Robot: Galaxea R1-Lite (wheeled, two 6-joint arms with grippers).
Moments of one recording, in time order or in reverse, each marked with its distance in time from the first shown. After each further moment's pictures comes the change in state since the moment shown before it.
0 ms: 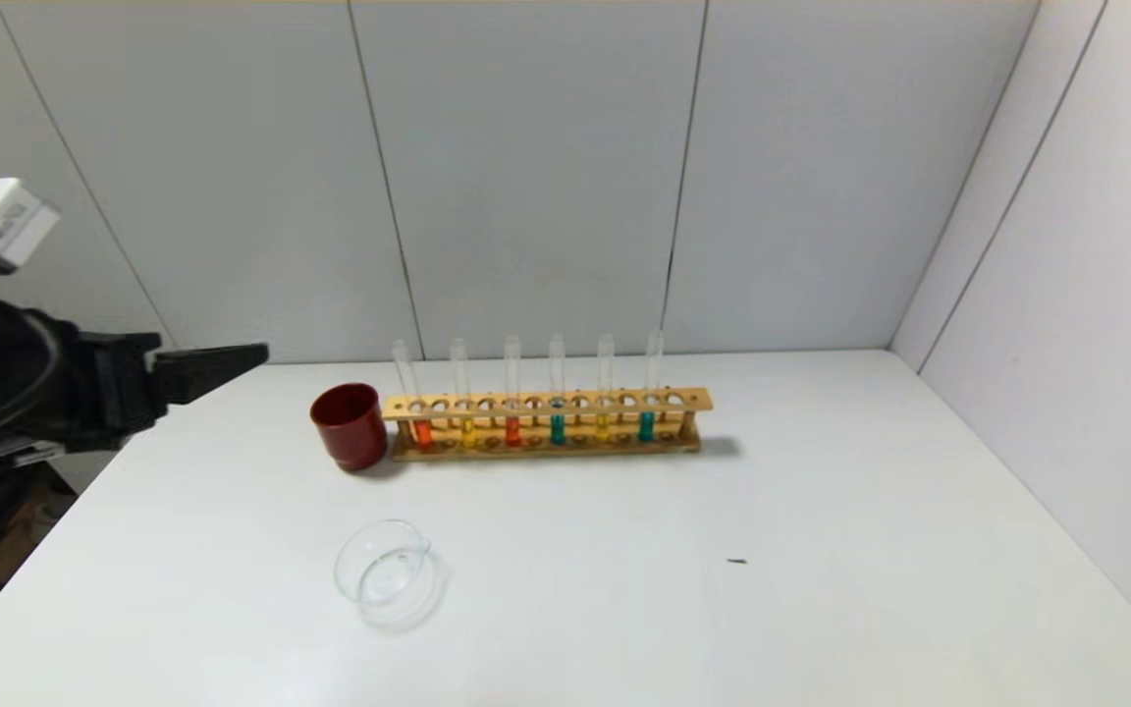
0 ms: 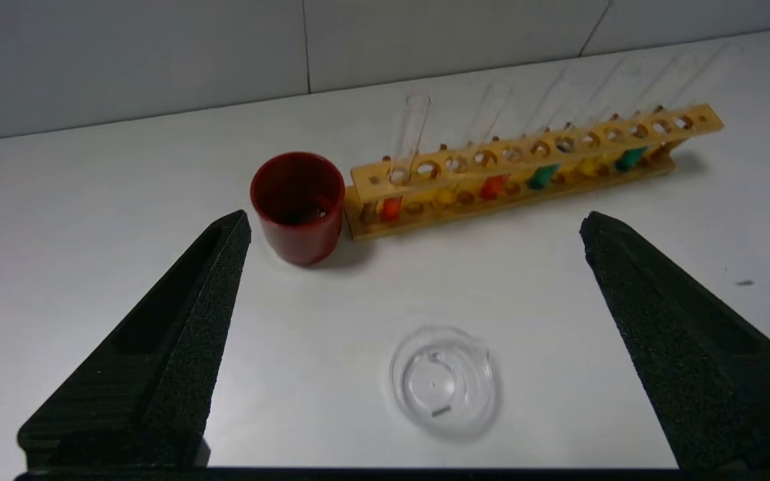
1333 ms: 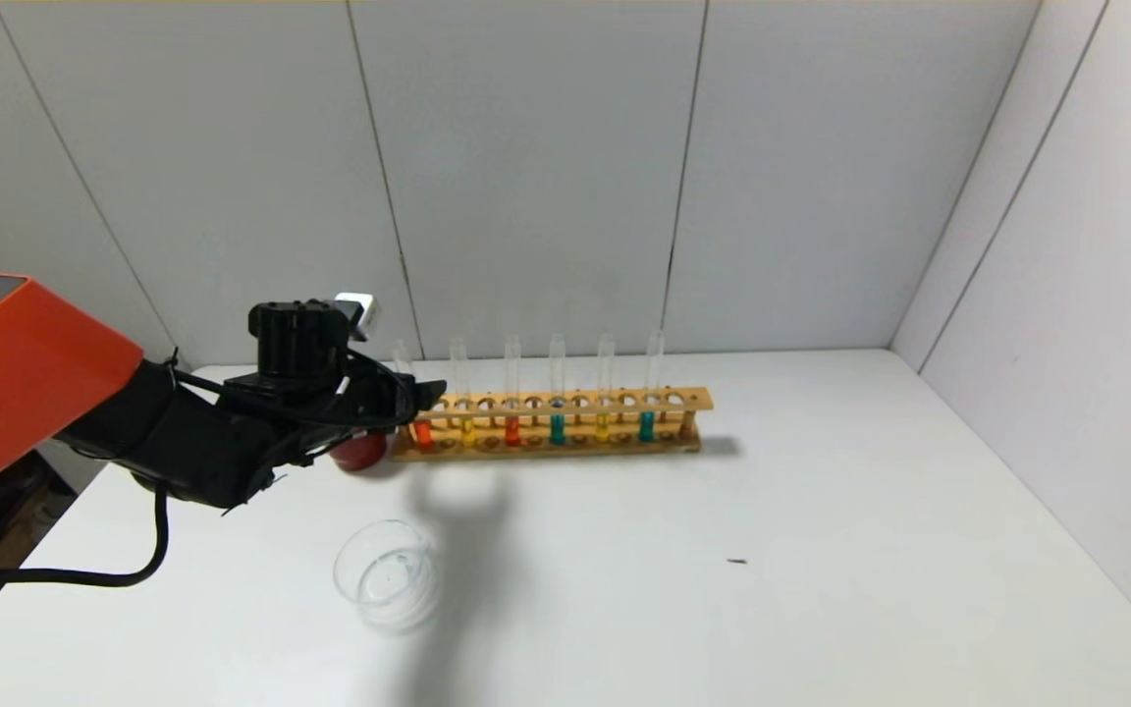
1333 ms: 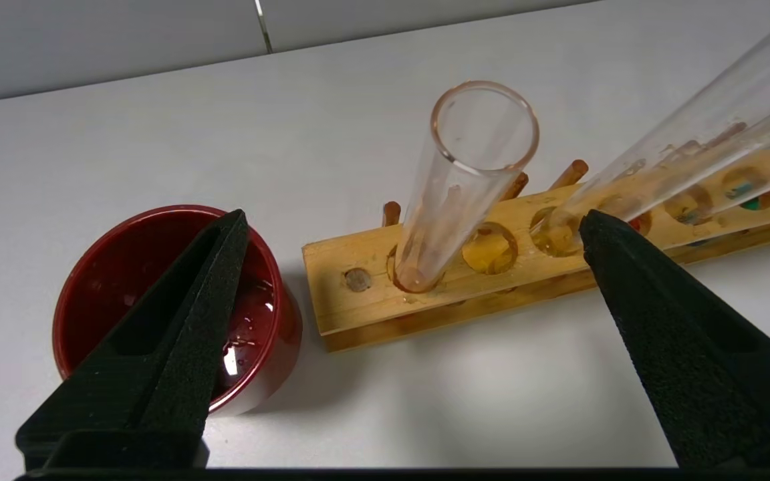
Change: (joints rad) left arm -0.188 0.757 -0.190 -0.487 0.241 -0.015; right arm 0.000 0.000 0.000 0.000 0.000 0.000
